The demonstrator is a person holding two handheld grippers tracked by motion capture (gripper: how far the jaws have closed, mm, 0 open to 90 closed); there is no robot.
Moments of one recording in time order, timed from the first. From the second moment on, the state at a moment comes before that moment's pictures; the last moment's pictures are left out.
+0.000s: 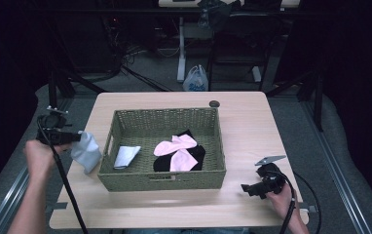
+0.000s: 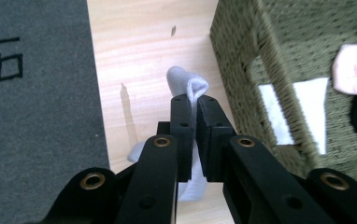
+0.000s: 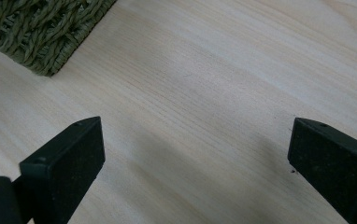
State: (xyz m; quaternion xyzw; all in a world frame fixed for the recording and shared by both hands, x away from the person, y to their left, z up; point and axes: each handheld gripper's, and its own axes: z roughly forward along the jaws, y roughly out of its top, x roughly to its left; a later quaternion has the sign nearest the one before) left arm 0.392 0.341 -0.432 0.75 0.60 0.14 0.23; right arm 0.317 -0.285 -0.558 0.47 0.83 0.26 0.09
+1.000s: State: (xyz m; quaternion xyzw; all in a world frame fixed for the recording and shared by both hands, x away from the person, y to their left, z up) left arm 0.392 0.347 -0.505 0.73 0.63 0.06 0.25; right arm 0.317 -0.285 -0.560 0.48 0.83 0.27 0.09
